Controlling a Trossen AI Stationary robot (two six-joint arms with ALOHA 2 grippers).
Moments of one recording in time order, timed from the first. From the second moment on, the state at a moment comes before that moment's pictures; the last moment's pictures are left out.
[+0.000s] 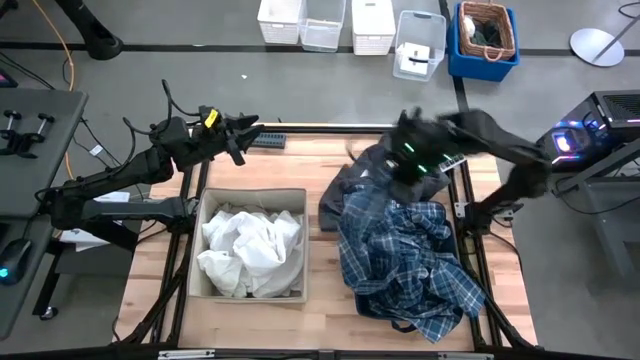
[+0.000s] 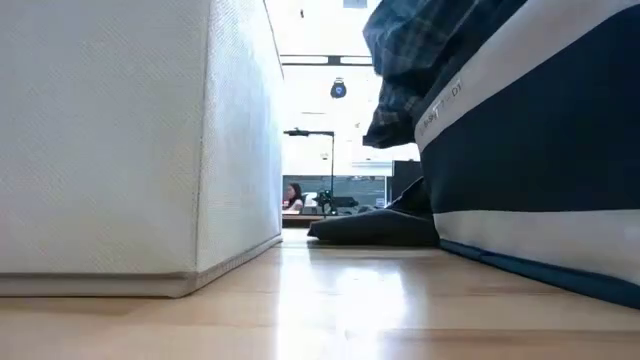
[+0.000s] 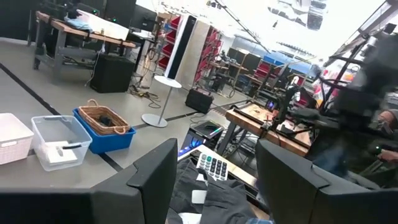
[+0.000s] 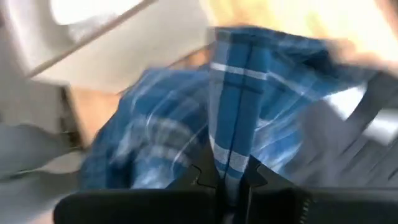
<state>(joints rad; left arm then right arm) 0.39 0.80 0.83 0.03 -0.14 -0.35 -0.08 1.55 2.01 -1.56 -0.09 0.38</state>
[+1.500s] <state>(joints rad) 0.39 0.80 0.83 0.02 -0.20 -0.31 0.60 1.37 0.86 -0.52 -0.46 1.31</state>
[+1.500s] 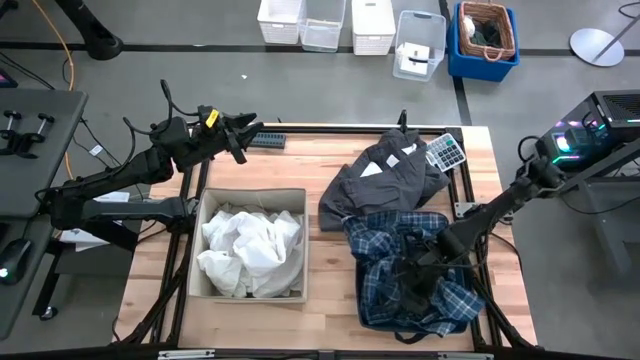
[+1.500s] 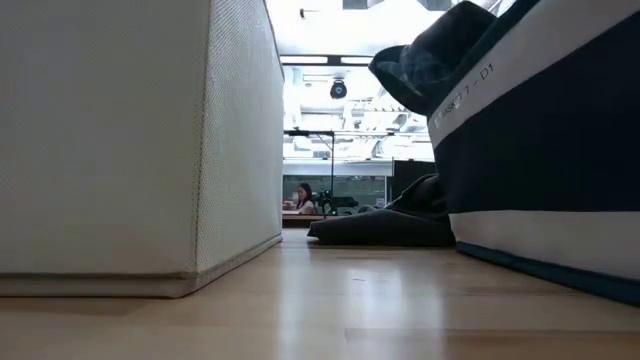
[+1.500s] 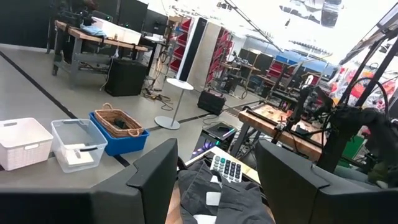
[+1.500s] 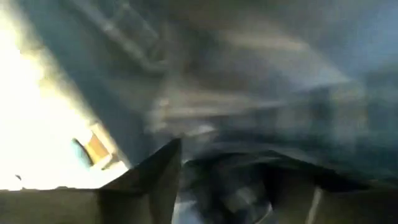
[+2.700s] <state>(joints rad) 0.39 0.80 0.83 -0.03 -0.13 -0.39 -0.48 1.68 1.12 -0.89 -0.05 0.23</state>
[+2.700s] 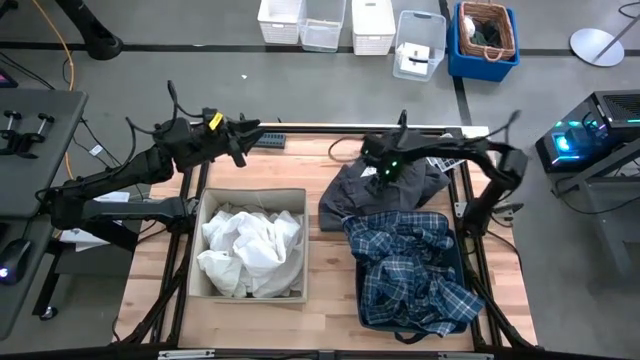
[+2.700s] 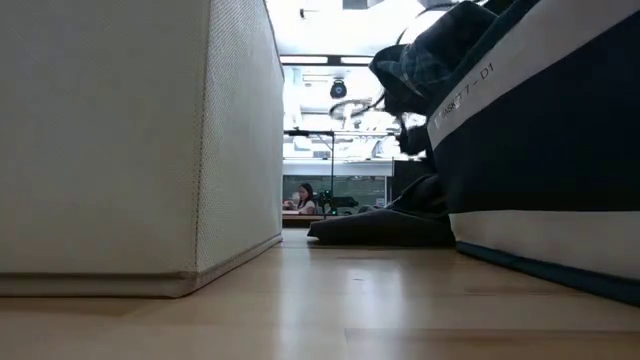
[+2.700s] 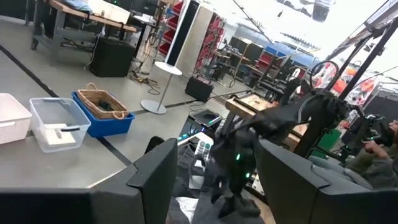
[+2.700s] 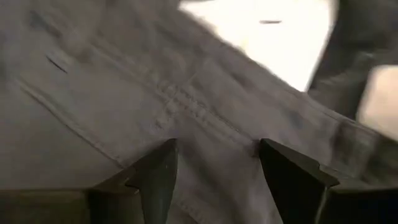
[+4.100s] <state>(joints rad) 0.39 0.80 0.83 -0.05 -0.22 -0.36 -0.10 1.20 2.00 -1.16 0.13 0.48</state>
